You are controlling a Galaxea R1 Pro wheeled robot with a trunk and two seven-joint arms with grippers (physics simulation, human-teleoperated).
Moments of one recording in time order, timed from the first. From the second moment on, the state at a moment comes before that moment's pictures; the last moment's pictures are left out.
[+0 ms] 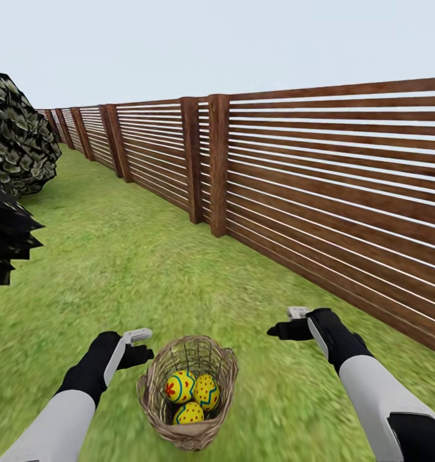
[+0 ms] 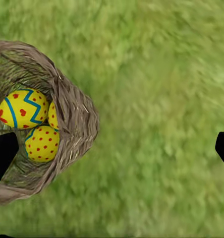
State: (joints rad) left arm -0.67 0.01 0.17 -0.72 0.03 0.85 0.00; right arm -0.84 -0.07 -0.03 -0.57 0.09 0.75 0.39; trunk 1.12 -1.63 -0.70
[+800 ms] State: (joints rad) left arm -0.67 0.02 0.18 -0.72 0.04 0.85 0.00; right arm -0.84 -0.06 -0.07 -0.58 0.09 0.75 0.40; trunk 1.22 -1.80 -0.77
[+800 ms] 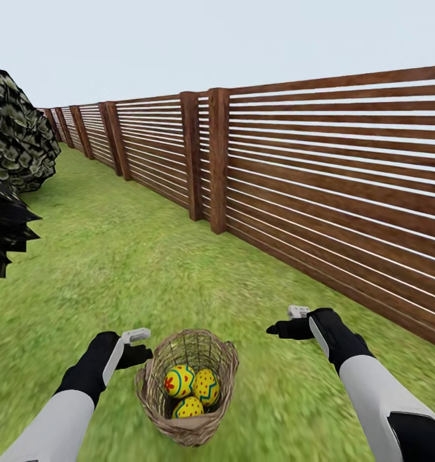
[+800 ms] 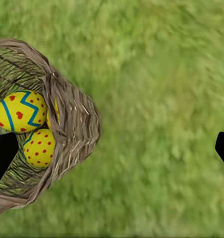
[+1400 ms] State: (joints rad) left arm -0.67 0.02 0.18 -0.72 0.03 0.85 0.00; right arm -0.84 -0.06 -0.07 -0.58 0.09 0.75 0.40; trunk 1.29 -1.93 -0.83
